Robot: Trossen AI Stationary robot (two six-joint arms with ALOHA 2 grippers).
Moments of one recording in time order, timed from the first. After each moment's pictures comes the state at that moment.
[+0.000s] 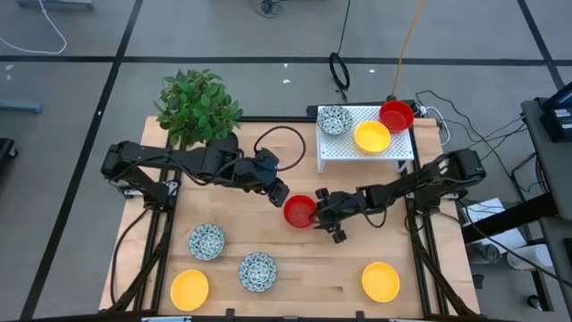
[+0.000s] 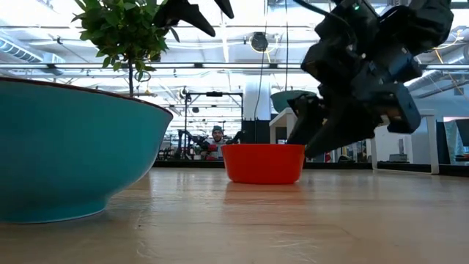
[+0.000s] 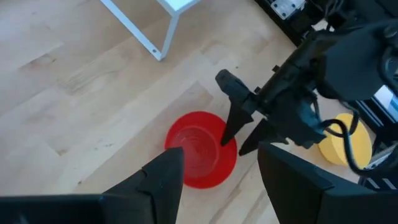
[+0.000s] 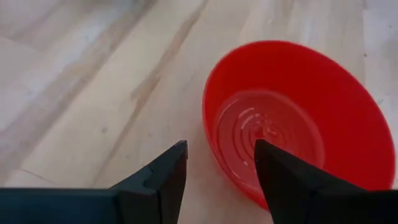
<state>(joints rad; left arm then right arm) -0.09 1.59 1.56 -0.81 -0.24 -0.87 0.15 1.60 0.60 0.31 -0.08 -0.26</state>
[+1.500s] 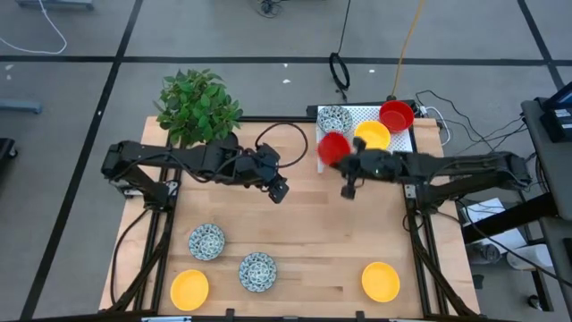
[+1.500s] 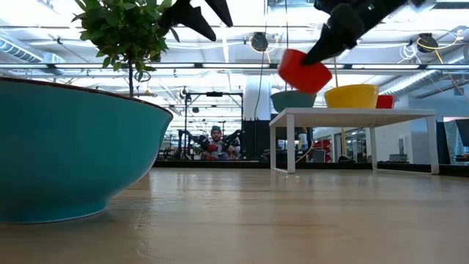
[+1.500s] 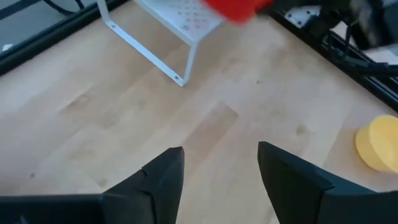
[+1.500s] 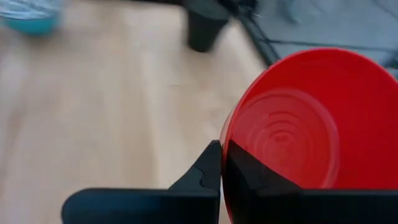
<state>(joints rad) -0.06 1.59 1.56 -0.81 -0.32 -0.71 -0.07 1.05 0.83 -0.34 0.30 -0.07</state>
